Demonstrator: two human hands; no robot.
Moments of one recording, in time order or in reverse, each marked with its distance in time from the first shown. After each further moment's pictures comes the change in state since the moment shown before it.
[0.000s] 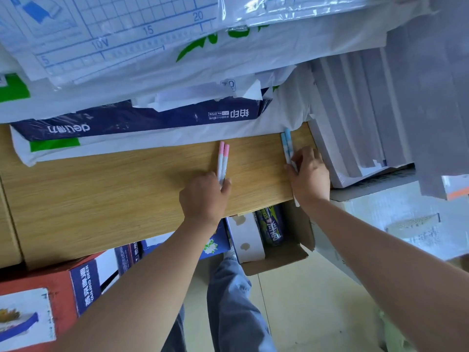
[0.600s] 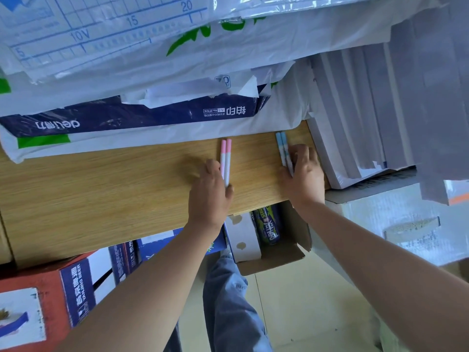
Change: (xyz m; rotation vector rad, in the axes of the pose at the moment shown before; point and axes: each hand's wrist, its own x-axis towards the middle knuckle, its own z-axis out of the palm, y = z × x) left_hand -0.002 0.013 0.012 -0.221 0.094 0.149; right_hand 0.000 0.003 0.008 0.024 -0.003 -0.035
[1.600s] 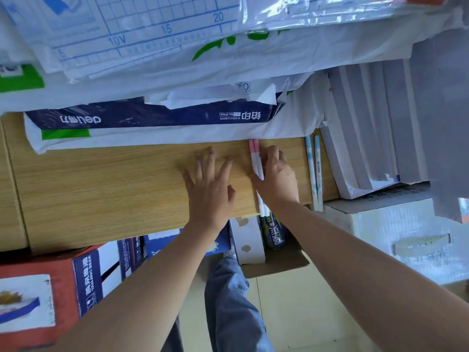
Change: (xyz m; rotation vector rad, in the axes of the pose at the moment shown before) left_hand 0.000 -0.022 0.000 0.187 0.034 0.069; right_hand -0.004 -0.062 0.025 -0.035 -0.208 -0.143
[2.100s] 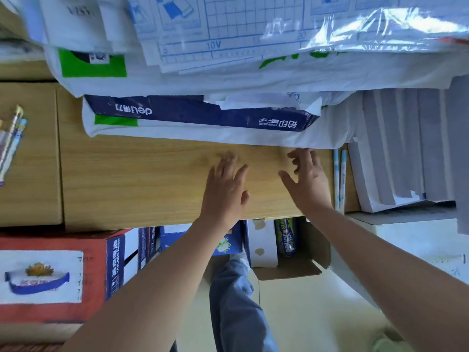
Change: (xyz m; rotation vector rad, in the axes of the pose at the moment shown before) left_hand -0.010 -0.039 -0.020 -0.072 -0.081 0.104; right_hand -0.007 -0.010 -0.012 0.010 0.134 -0.188
